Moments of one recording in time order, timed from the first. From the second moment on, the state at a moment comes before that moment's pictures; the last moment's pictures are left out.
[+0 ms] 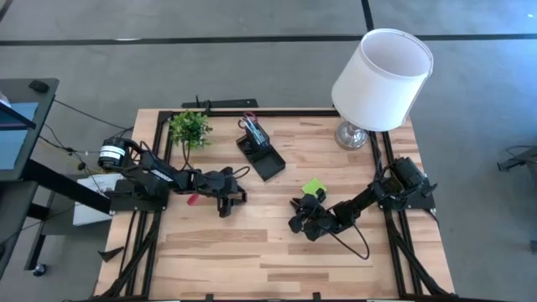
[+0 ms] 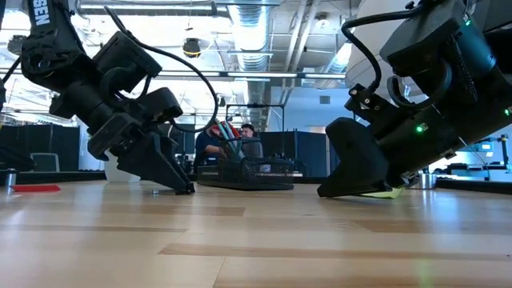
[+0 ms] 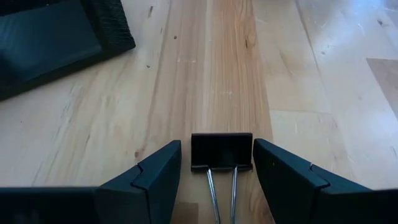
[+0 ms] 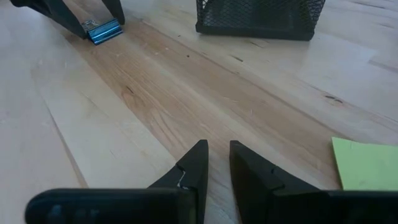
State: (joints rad) left arm 0.00 1.62 0.33 0.67 0.01 -0.07; right arm 0.46 1.97 0.69 0.34 0.86 0.88
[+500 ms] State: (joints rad) left arm 0.00 1.62 0.33 0.67 -0.10 -0.11; right arm 0.46 1.97 0.69 0.34 0.87 0.88
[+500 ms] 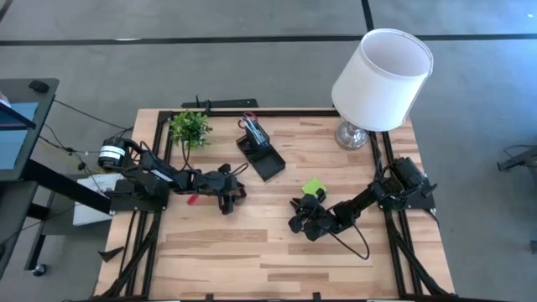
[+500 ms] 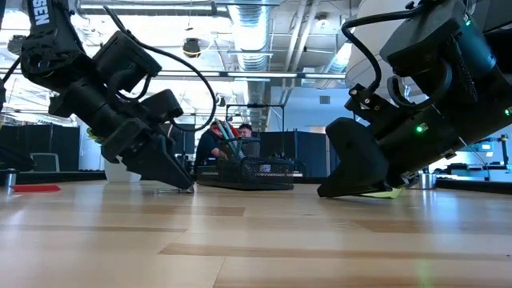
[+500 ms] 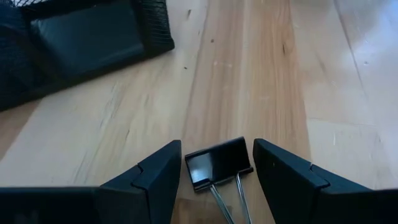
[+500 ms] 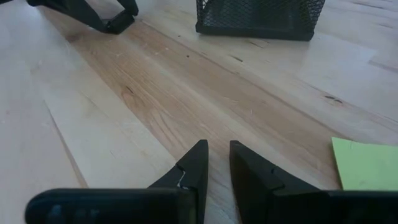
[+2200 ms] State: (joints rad) left arm 0.04 1.62 0.33 0.62 -0.35 -0.31; right arm 0.46 1.97 0.69 0.35 0.87 0.88
